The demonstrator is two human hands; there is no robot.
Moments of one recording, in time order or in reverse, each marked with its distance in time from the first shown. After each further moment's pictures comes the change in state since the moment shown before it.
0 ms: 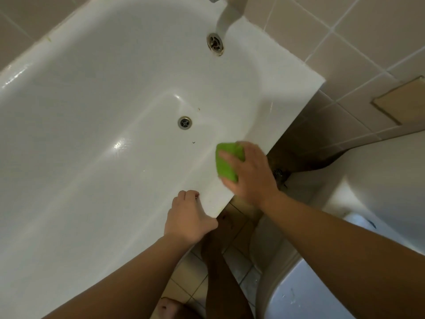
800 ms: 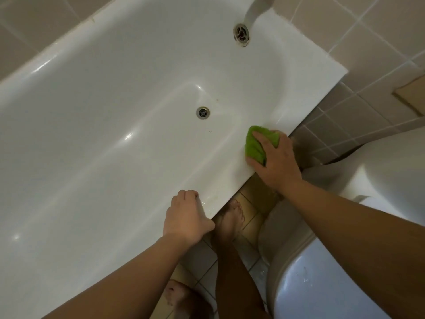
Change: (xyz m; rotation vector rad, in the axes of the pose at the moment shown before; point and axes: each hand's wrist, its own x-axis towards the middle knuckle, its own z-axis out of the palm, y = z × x) left_hand -0.064 -0.064 0.002 0.083 0.073 -0.012; right_hand -0.031 -0.007 0.001 0.099 -0.043 0.200
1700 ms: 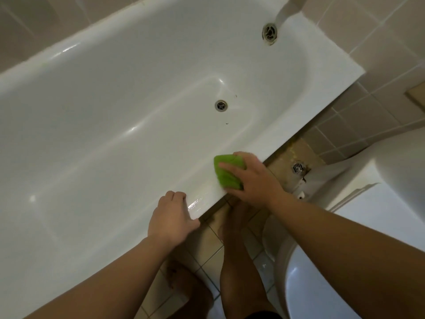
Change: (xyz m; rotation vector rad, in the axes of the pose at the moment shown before) left_hand -0.084 -0.110 0.009 -0.038 0.080 -0.035; right_hand -0.091 -0.108 0.052 -0.087 -0.236 -0.417
